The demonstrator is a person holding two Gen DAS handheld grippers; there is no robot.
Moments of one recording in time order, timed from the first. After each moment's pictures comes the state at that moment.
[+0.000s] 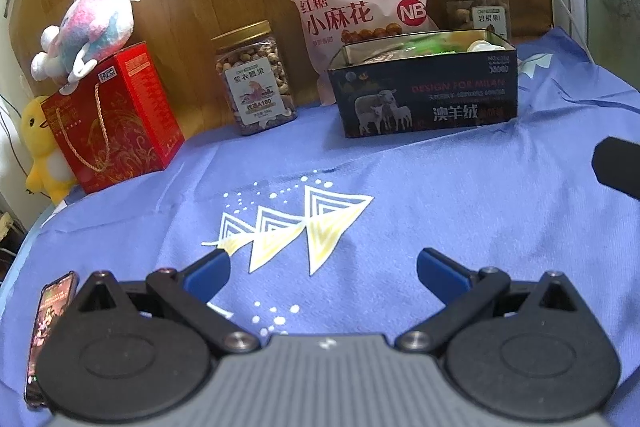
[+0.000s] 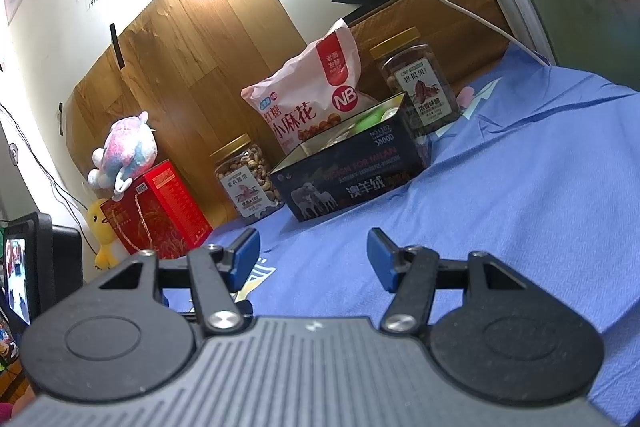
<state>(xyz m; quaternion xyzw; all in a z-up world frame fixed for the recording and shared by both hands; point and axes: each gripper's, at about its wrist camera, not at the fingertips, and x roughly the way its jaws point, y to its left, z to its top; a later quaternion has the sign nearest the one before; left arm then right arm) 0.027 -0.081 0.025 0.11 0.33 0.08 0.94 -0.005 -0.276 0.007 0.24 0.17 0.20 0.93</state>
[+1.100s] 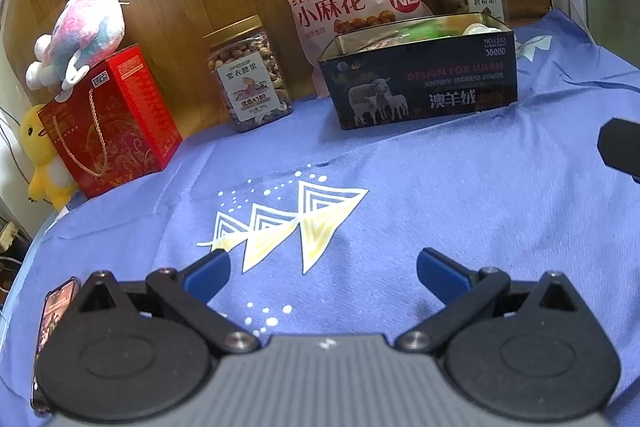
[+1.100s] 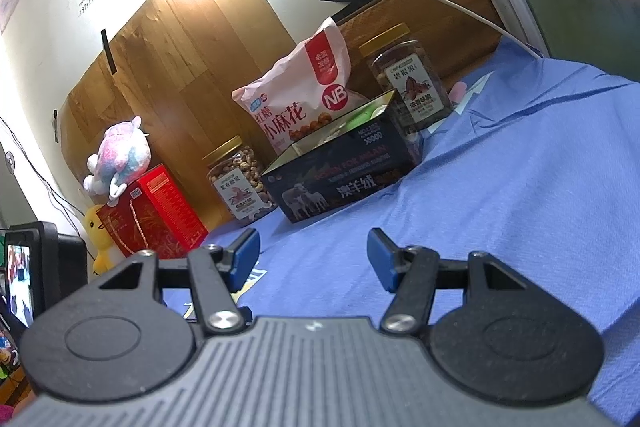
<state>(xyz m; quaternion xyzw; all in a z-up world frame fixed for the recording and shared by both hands) 0.035 -0.090 0.018 0.13 0.34 0.08 0.93 -0.004 -0.280 0.001 0.26 0.17 0.19 0.93</state>
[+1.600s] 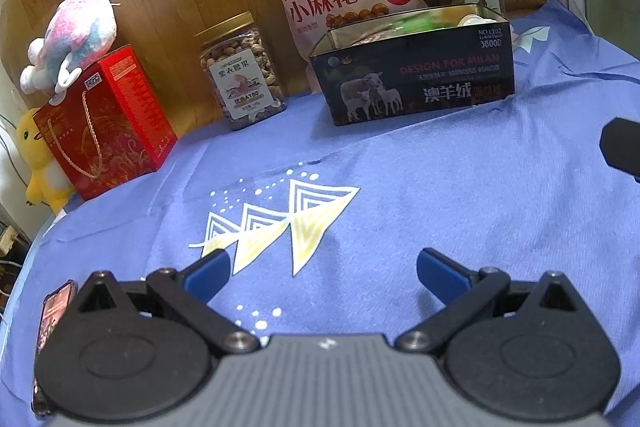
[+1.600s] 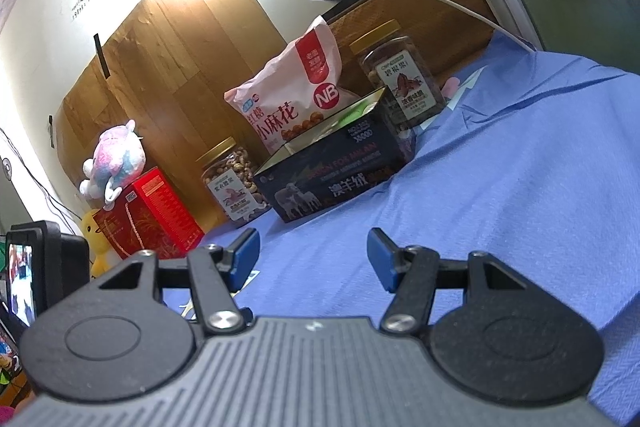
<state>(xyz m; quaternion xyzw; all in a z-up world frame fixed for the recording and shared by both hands) 0.042 -0.095 0.014 0.14 0.35 0.08 0.92 -0.004 -0.283 -0.003 0.27 0.18 0.18 0.93</state>
